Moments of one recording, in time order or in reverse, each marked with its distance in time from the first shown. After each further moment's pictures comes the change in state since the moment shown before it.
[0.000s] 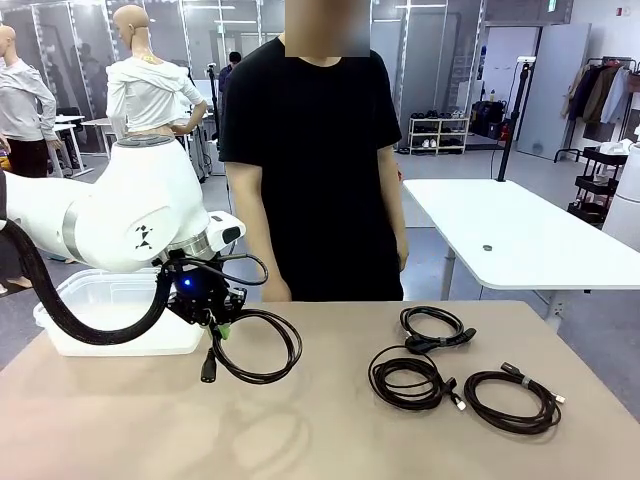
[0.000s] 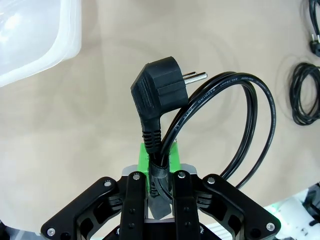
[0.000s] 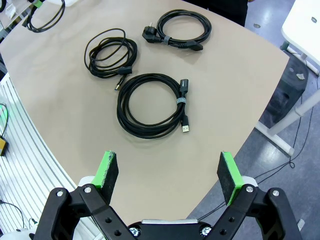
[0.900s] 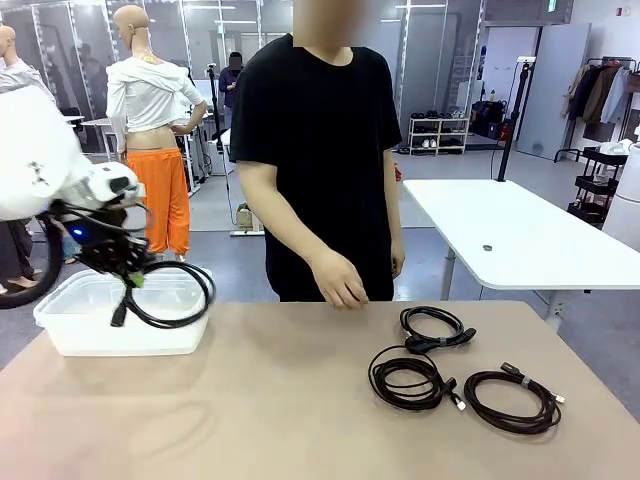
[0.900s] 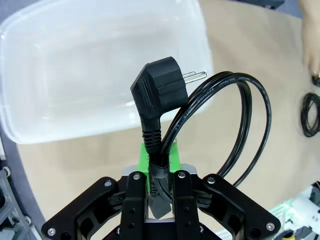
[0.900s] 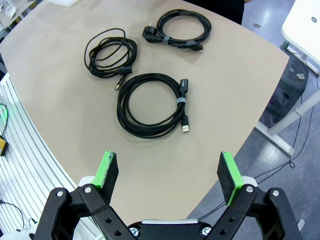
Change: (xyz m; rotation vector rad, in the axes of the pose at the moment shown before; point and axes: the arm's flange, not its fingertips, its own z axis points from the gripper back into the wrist) left arm 0.060 0.195 0.071 -0.066 -0.110 -0.020; right arm 0.000 0.000 0.000 0.000 0.001 0.000
